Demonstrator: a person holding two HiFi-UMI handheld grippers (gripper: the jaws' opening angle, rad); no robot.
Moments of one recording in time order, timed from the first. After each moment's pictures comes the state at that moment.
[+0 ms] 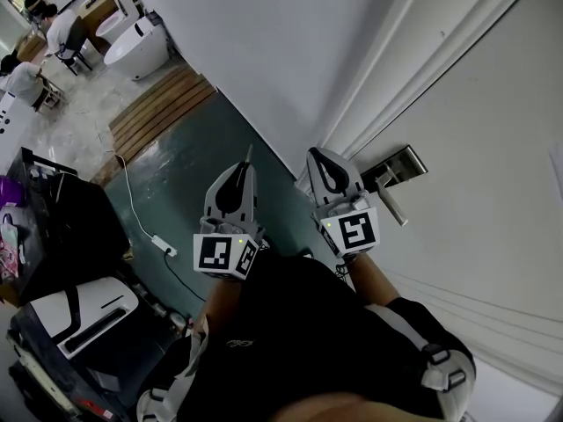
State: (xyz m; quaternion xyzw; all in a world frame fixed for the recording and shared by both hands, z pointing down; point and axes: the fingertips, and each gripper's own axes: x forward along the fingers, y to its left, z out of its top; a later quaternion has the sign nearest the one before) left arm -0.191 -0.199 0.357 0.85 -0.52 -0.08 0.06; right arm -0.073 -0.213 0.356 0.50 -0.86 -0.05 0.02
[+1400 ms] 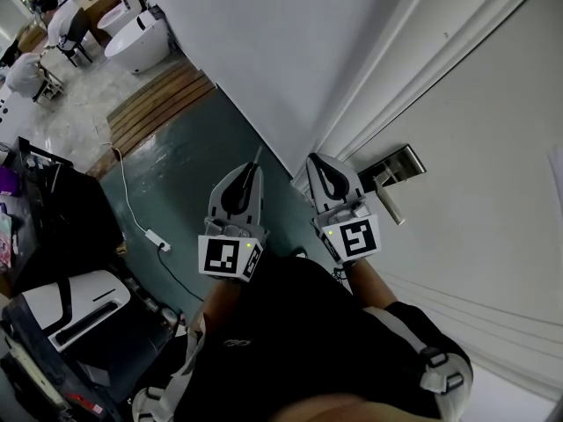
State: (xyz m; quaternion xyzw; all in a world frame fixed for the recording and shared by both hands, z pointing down) left arm -0.178 -0.182 0.353 0.86 -0.51 -0.07 0.03; right arm -0.078 -0.193 0.351 0.48 -0.88 -0.06 0.01
